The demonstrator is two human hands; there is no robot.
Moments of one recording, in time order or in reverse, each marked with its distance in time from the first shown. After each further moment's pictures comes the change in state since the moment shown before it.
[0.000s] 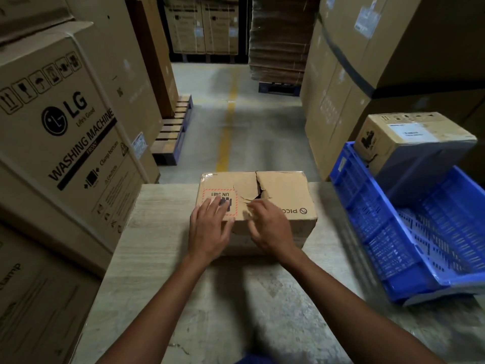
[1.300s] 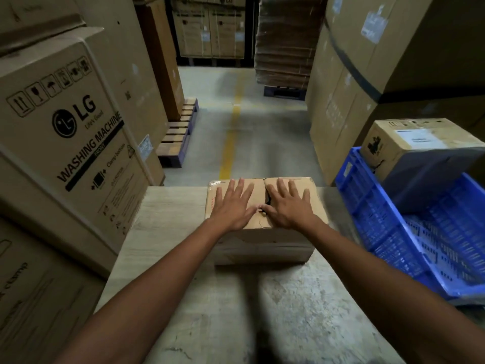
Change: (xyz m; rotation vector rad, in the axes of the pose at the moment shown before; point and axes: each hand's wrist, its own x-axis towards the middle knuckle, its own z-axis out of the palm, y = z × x) left_hand 0.079 0.029 0.001 0.176 -0.461 0.052; right_hand 0.061 0.050 -0.024 -0.403 -0.616 0.215
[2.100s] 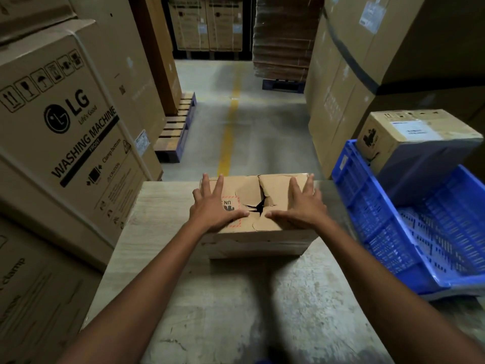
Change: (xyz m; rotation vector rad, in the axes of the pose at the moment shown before) left_hand -0.030 -0.012 -0.006 -0.265 0.047 -0.302; right_hand -0.031 0.039 0.002 0.344 -0.036 0.271
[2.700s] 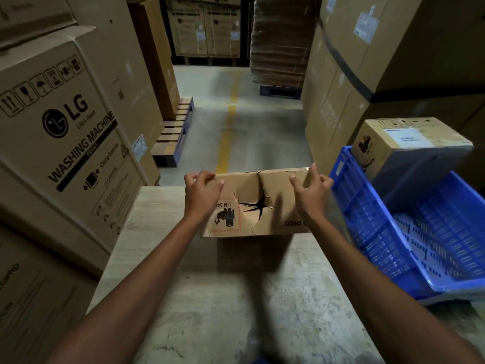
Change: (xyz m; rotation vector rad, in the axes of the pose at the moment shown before) left_hand 0.018 -0.002 -0.021 -0.591 0.387 0.009; right_hand 0.014 -0.008 -0.016 0.663 0.578 0.068
